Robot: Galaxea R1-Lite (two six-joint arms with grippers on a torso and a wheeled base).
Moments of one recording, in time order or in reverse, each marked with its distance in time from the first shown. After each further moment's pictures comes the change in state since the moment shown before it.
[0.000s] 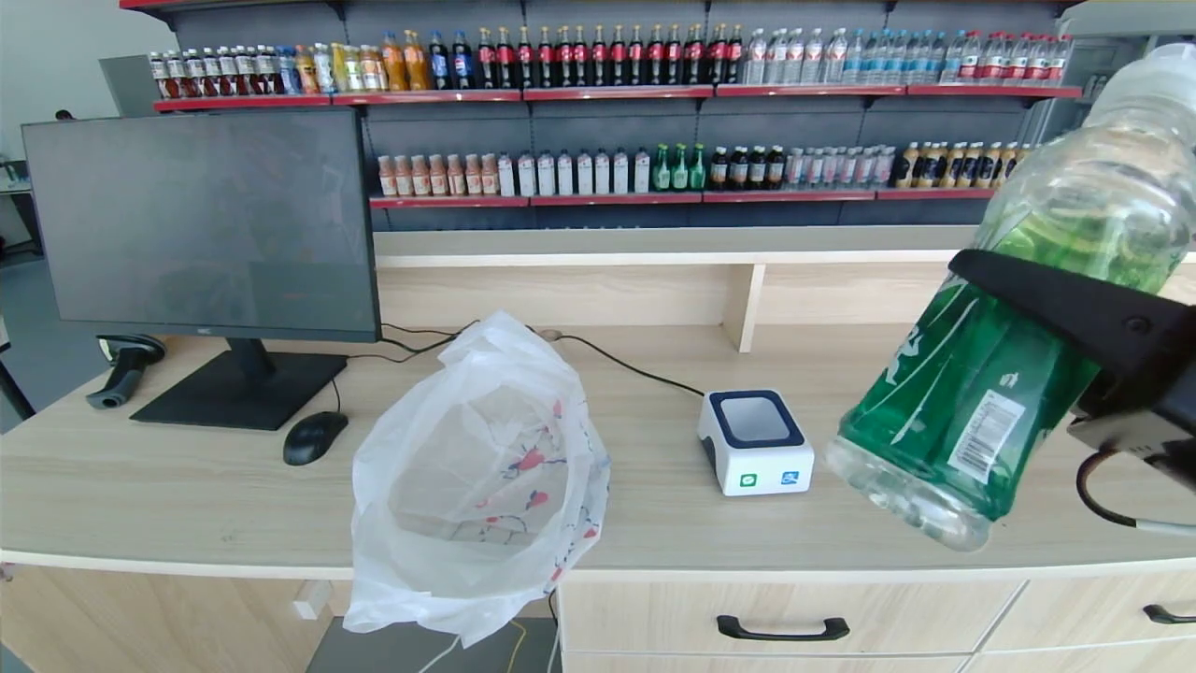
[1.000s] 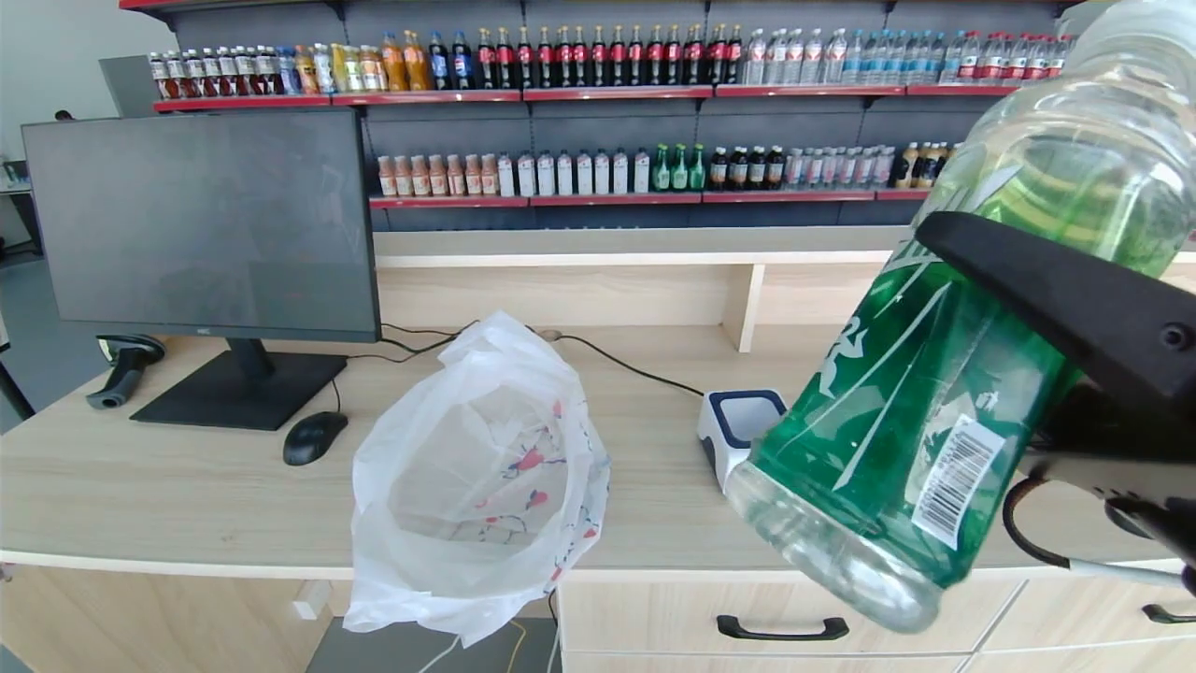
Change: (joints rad) left arm 0.000 0.000 0.000 0.000 0.000 0.000; right arm 0.274 0.105 0.026 -0.273 -0.092 0.041
